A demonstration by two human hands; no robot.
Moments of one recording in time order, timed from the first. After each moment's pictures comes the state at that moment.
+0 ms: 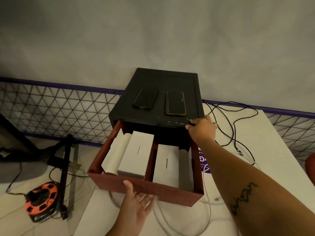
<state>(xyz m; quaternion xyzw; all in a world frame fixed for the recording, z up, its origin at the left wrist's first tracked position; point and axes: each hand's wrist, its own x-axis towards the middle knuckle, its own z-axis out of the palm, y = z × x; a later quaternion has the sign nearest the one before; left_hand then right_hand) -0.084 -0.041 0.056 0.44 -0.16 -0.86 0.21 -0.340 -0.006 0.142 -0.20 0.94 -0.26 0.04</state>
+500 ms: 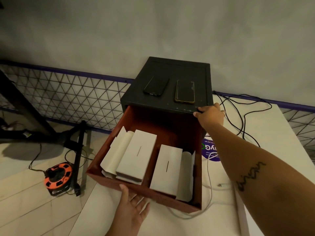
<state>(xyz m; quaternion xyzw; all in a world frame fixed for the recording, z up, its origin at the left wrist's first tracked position) -0.025 -0.007 0.049 0.49 -0.15 -0.83 0.22 -0.344 -0.002 0.142 -0.24 0.94 -0.24 0.06</state>
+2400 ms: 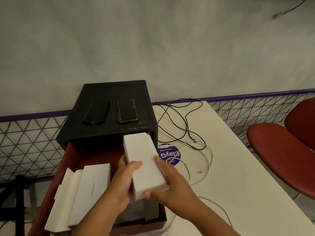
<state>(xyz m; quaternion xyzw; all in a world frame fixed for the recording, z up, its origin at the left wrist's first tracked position) -0.143 -0.012 0.156 0.30 -0.53 -0.80 0.05 -0.186 0.134 0.160 -0.28 0.81 -0.47 0.23</state>
